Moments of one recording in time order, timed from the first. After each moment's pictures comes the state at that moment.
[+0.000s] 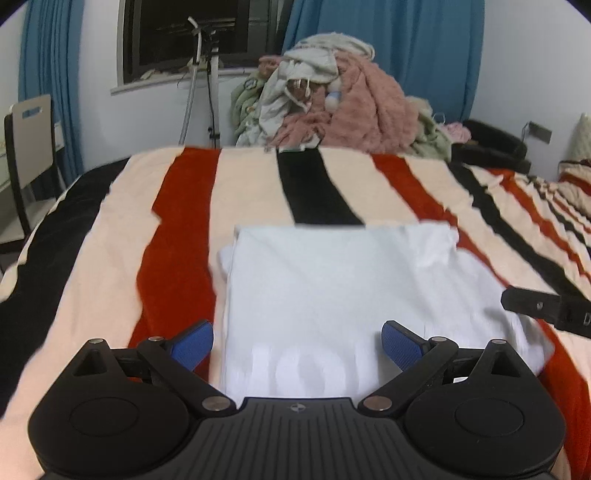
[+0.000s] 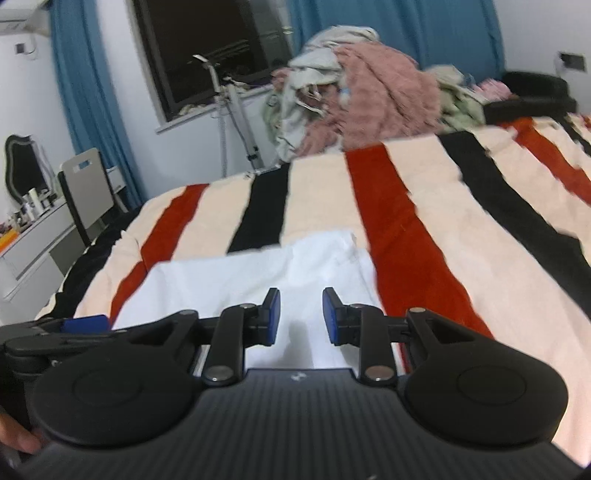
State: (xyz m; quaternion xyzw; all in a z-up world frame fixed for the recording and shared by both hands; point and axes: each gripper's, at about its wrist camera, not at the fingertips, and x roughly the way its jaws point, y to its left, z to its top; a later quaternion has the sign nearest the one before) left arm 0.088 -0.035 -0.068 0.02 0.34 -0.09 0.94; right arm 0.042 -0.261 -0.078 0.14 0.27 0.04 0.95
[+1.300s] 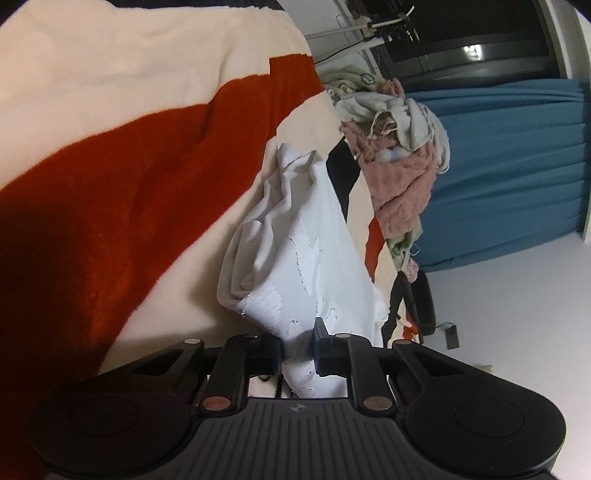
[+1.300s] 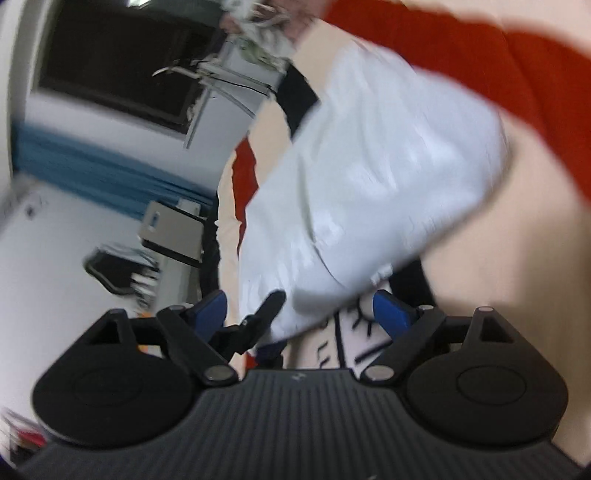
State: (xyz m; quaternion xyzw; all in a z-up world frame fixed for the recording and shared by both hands) left arm 0.055 0.065 -0.135 -0.50 0.35 -0.11 0.78; right arm 0.019 -0.257 -0.143 0.52 0.36 0.13 0.77
